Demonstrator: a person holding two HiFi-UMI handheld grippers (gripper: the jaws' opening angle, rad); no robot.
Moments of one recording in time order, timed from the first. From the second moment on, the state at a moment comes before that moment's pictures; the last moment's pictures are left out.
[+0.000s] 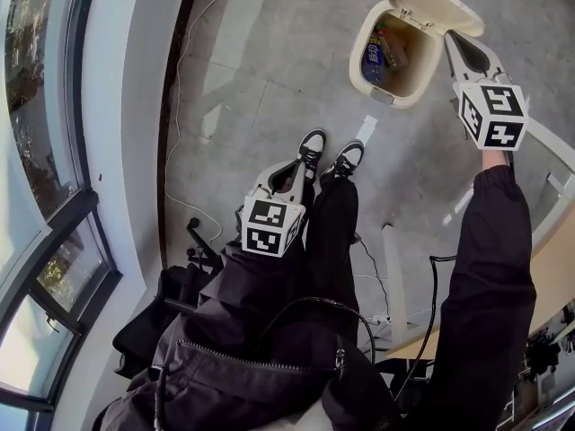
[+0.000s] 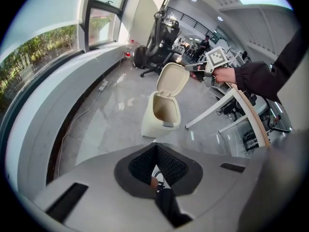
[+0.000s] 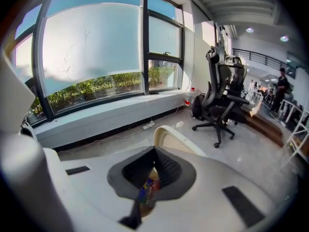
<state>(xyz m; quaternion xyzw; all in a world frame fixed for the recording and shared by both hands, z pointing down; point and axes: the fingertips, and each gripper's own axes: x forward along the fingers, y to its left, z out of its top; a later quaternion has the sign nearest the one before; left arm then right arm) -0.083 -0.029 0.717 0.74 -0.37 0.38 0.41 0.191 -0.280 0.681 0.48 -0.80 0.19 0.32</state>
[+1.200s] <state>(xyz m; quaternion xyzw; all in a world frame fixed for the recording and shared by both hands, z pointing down) -0.097 -0.052 0.702 0.73 -0.40 0.35 0.43 0.209 -0.296 0.706 0.40 -0.78 0.17 0.44</state>
